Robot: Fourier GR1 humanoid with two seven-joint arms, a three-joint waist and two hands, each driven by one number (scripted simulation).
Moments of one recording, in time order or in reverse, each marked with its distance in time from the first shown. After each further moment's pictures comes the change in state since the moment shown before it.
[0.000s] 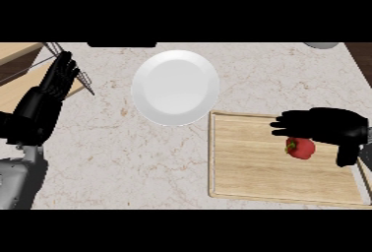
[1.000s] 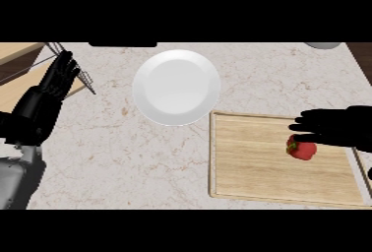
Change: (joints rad) left arm -0.003 0.057 -0.053 0.001 0.064 0.039 -0.006; right arm 0.075 -0.276 -0.064 -0.354 -0.386 0.088 0.042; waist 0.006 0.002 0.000
